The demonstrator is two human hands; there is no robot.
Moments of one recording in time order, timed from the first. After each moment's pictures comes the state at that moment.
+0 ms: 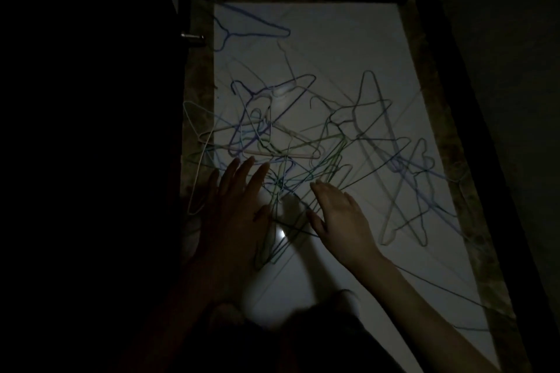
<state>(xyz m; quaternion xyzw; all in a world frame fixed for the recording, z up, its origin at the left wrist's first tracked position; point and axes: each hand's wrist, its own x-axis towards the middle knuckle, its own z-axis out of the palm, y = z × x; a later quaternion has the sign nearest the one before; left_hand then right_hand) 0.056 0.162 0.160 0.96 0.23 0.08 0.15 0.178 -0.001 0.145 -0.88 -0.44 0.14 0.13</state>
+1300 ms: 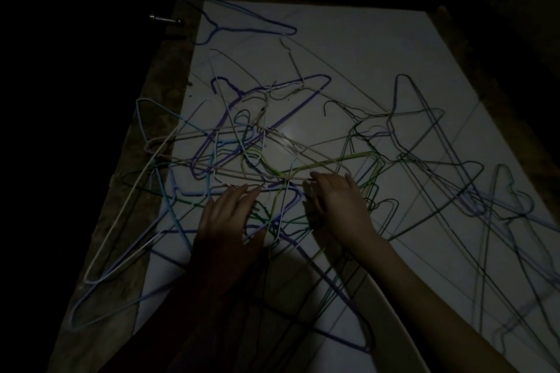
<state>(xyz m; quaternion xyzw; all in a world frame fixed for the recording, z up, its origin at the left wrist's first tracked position) 0.131 0.195 -0.136 0.94 0.27 0.13 0.19 0.311 0.078 -0.139 -0.87 -0.49 -0.02 0.12</state>
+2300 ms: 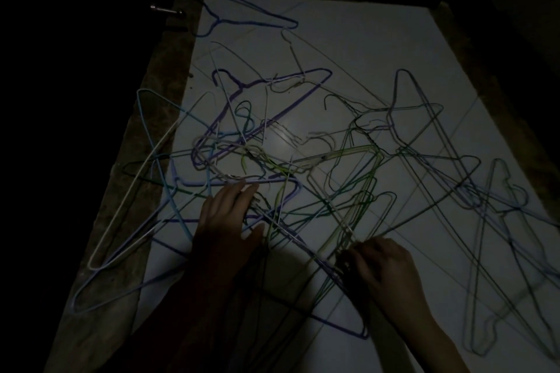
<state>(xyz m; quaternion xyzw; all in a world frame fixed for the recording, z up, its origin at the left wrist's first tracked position) 0.123 0.190 -0.143 0.92 0.28 0.15 0.22 0.264 -0.034 -0.129 -0.90 -0.40 0.09 0.17</state>
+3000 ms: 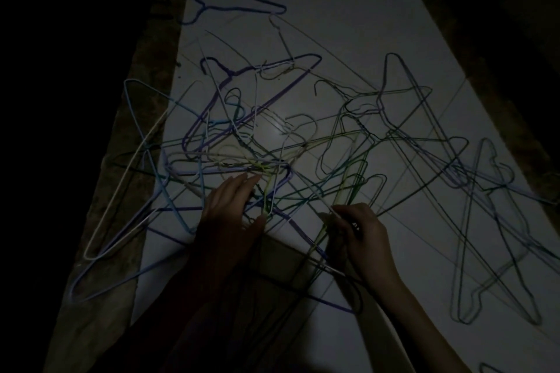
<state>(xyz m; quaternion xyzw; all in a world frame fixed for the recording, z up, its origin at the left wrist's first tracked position) 0.125 0.177 -0.136 0.91 0.26 0.14 0.29 0.253 -0.003 -0.119 -0.87 -0.28 0.14 0.38</state>
